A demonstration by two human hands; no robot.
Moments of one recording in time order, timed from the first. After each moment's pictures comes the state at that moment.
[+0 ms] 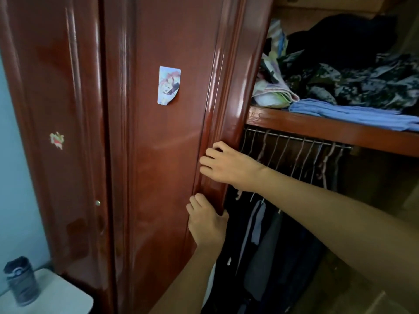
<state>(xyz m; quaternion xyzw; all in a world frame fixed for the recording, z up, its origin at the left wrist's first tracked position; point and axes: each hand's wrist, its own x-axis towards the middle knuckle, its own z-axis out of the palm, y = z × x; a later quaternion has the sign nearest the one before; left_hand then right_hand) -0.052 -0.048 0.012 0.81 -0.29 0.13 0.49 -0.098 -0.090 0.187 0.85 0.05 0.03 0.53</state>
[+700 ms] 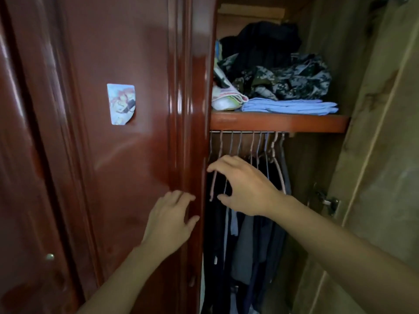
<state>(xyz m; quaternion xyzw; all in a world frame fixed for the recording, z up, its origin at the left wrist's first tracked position) 0.035 0.013 0.069 0.60 -0.69 0.22 0.33 -0.167 -0.043 0.173 0.93 -0.28 0.22 0.08</state>
